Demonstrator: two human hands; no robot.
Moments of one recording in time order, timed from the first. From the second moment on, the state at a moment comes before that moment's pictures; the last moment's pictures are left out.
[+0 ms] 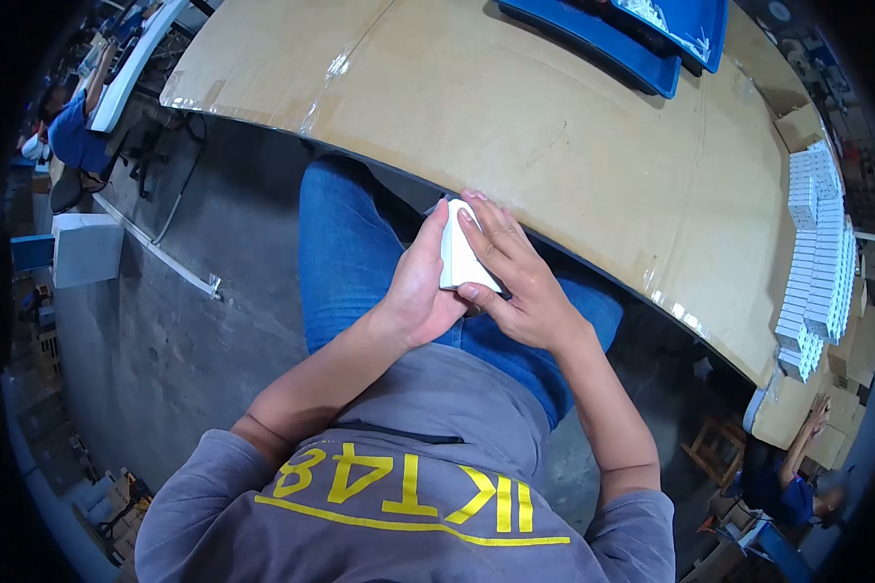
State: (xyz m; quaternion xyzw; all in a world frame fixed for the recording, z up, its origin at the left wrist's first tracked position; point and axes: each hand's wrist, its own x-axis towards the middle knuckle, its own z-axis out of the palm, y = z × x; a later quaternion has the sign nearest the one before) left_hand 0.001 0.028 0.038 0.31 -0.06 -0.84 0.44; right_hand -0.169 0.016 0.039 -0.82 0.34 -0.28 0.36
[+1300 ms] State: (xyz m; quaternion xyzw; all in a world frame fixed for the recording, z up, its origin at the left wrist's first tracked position) left_hand 0.016 0.020 0.071 0.30 -0.44 -0.71 0.45; right_hand -0.181 0.029 0.057 -0.37 0.37 -0.59 0.61
